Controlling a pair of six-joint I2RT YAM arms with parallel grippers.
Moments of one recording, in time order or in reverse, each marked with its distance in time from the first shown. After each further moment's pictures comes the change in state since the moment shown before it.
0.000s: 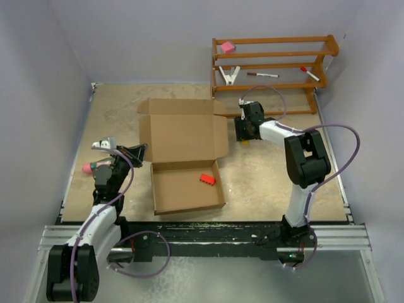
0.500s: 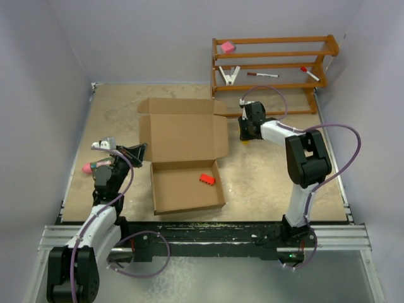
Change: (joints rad) left arm 0.000 -0.013 0.000 -0.001 0.000 0.000; right arm -0.015 0.018 0.000 0.000 -0.009 -0.024
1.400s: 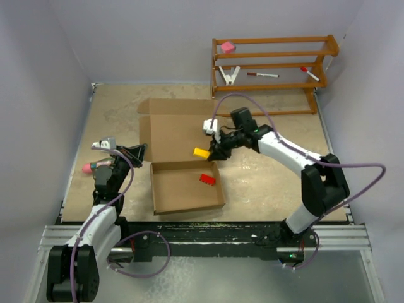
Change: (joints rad) left arm 0.000 0.005 0.000 -0.002 0.000 0.000; right arm 0.173 -0.348 -0.100 -0.156 -0.883 -0.717
